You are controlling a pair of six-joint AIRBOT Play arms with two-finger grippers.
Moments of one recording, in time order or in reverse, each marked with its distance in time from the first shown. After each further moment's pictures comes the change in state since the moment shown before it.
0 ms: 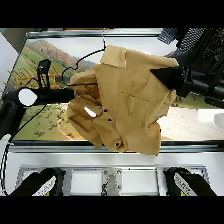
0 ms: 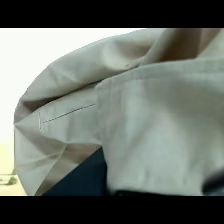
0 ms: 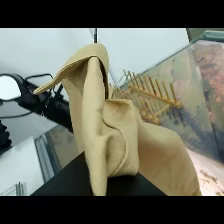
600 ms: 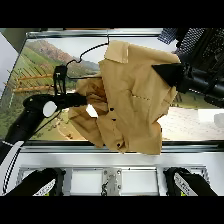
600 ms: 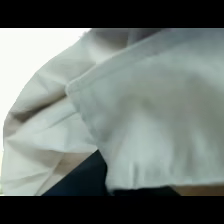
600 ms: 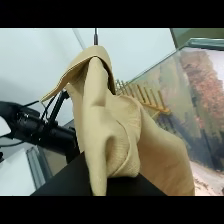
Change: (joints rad) left arm -0.209 0.004 -0.071 0.216 0.151 -0.193; right arm 0.000 -0.007 0.000 0.031 -0.053 0.000
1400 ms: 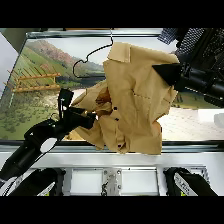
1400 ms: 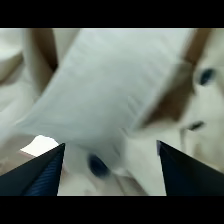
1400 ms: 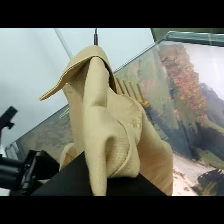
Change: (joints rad) left arm -0.223 0.288 -0.352 -0.005 0.280 0.051; right arm 0.000 -0.002 0.000 -0.067 -0.059 0.000
